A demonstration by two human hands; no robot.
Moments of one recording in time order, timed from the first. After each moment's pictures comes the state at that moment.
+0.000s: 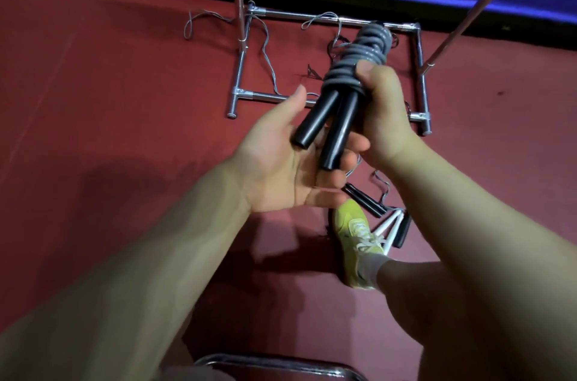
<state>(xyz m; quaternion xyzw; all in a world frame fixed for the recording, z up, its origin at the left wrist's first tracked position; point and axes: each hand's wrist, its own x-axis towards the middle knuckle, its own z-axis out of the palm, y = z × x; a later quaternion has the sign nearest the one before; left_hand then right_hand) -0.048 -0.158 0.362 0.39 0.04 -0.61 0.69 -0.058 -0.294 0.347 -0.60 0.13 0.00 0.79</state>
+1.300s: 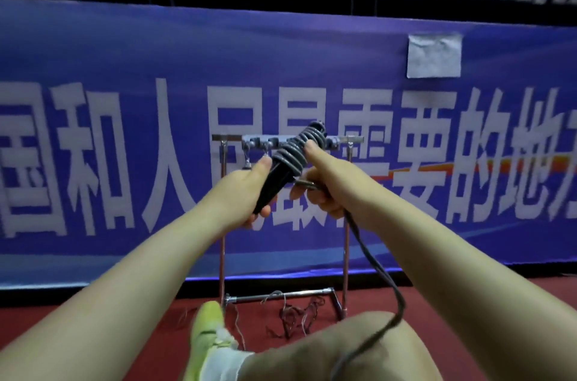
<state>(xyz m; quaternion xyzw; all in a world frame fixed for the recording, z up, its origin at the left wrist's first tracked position) -0.309 -0.067 0.782 0.79 -0.32 -0.01 0.52 -0.385 -0.218 0.794 -0.86 0.00 -0.16 0.49</state>
